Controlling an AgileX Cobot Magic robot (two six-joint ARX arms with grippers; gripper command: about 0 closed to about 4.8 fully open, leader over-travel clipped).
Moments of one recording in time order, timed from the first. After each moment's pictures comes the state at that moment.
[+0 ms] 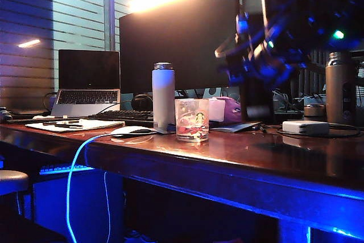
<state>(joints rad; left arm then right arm) -0.09 1.16 1.36 -0.73 0.47 0.39 0.40 1.84 0.98 0.80 0.36 -0.04</state>
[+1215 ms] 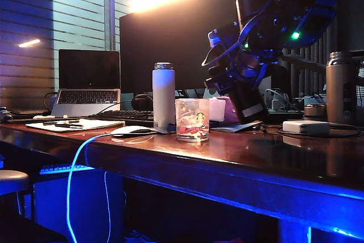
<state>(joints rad) -0.09 1.16 1.36 -0.73 0.47 0.39 0.40 1.98 1.25 0.56 0.34 -0.33</state>
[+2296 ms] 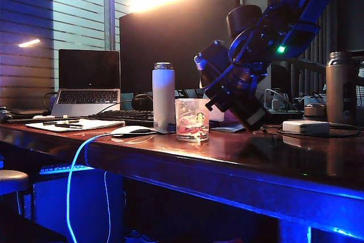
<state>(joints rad) -0.09 1.16 1.36 -0.73 0.47 0.39 0.41 2.08 1.35 0.50 0.34 -0.61</state>
